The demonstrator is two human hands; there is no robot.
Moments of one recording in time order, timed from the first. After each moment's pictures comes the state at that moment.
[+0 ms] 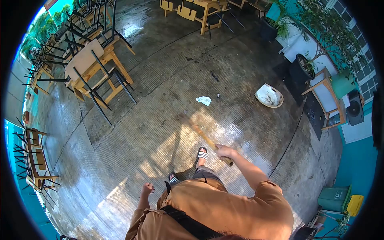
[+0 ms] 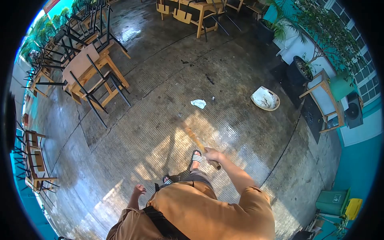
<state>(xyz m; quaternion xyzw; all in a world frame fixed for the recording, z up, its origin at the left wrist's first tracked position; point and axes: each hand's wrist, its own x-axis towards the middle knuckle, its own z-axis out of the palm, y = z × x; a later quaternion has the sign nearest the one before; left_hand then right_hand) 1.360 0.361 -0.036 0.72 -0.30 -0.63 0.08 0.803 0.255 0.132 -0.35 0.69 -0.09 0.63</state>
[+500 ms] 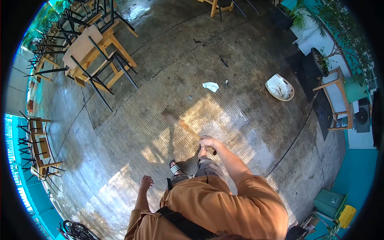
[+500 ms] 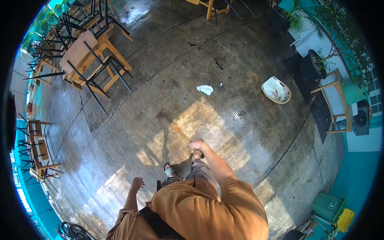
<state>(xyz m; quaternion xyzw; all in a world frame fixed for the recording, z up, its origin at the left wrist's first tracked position) 1.333 0.353 -0.002 0.76 -0.32 -0.57 0.06 0.843 0.181 -0.009 -0.39 0.61 -0.02 0.69</state>
